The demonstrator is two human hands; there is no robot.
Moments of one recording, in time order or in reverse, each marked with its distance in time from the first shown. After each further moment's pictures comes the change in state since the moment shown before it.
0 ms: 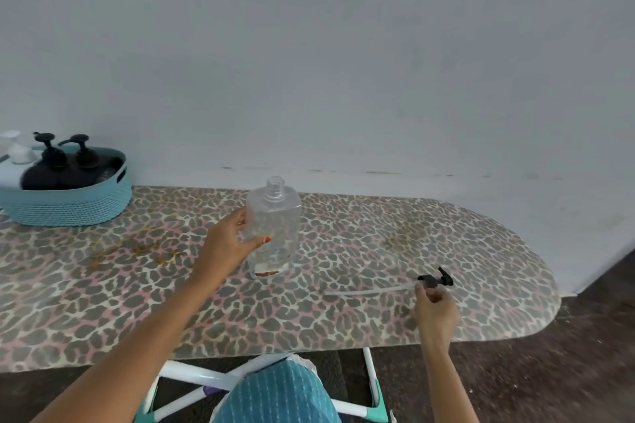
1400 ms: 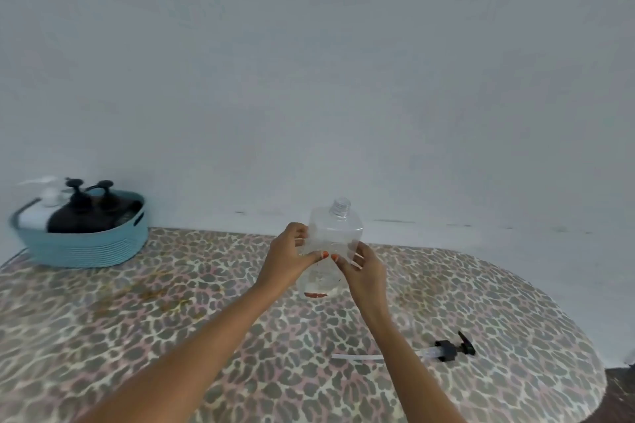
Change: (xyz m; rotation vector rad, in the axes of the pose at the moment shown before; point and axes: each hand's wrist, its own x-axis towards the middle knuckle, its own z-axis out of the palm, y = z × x) left_hand 0.058 0.050 0.052 -0.160 -0.030 0.014; right_hand -0.024 -0.144 0.084 0.195 -0.522 -0.431
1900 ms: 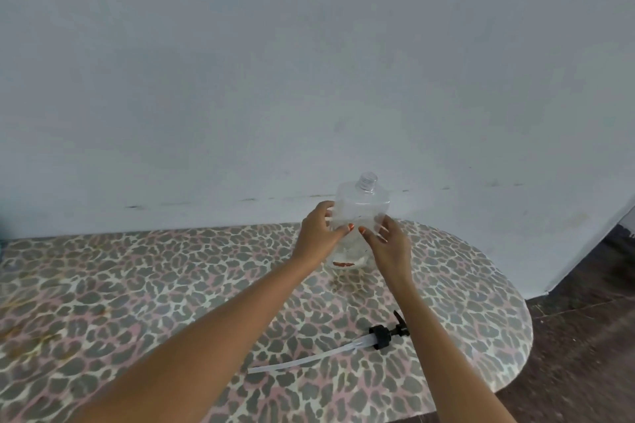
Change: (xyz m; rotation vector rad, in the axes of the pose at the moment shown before) left_hand 0.057 0.039 0.183 -0.128 -0.226 -0.019; right_hand 0.081 0.079 -0.137 -0.078 0.212 0.054
